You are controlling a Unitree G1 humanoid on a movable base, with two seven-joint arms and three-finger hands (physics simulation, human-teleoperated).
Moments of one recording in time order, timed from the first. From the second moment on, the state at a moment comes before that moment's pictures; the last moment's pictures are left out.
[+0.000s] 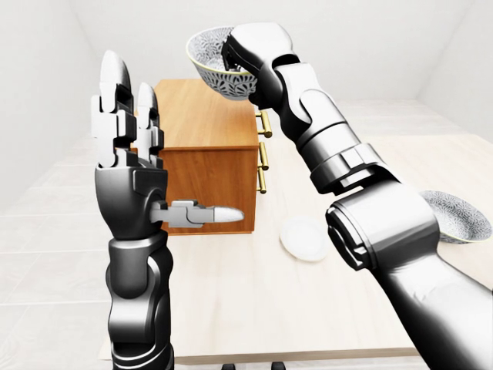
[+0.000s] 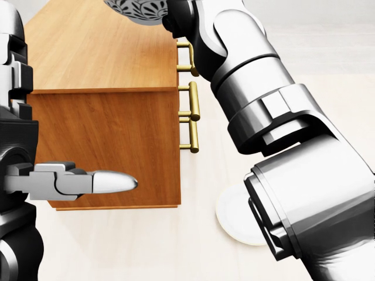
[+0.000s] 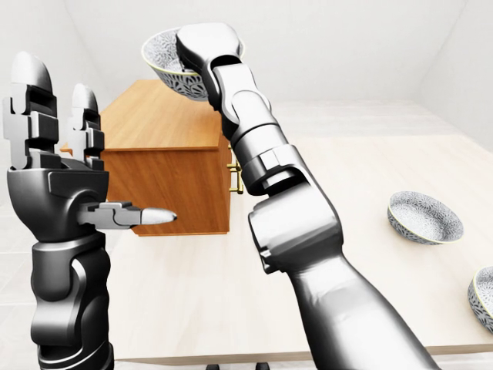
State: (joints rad) left arm -0.23 0.04 0.02 -0.68 -0.02 0.09 0.01; right arm -1.63 -0.06 0.08 1.17 -1.20 0.00 0.06
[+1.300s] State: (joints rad) left arm -0.23 0.03 0.02 -0.68 -0.02 0.09 0.00; right arm -1.65 0.06 0.11 1.27 -1.15 -0.04 0.03
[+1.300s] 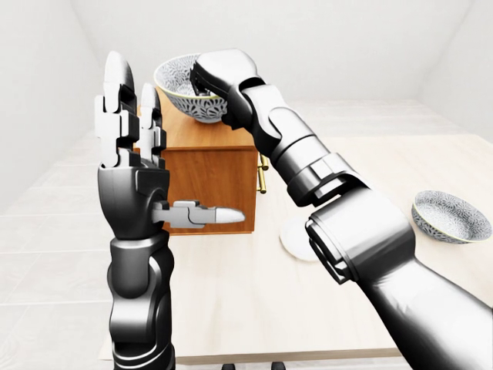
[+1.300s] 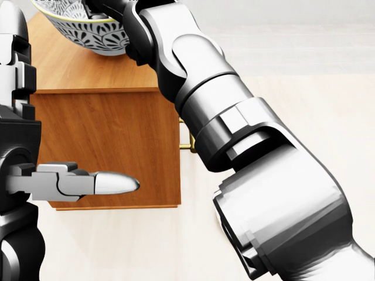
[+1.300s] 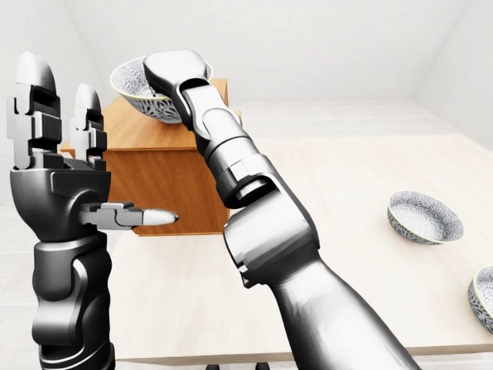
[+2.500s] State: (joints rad) left arm -0.23 0.03 0.02 -0.69 -0.03 0.09 0.00; right arm -1.64 0.07 0.10 1.25 -1.17 -0.03 0.06
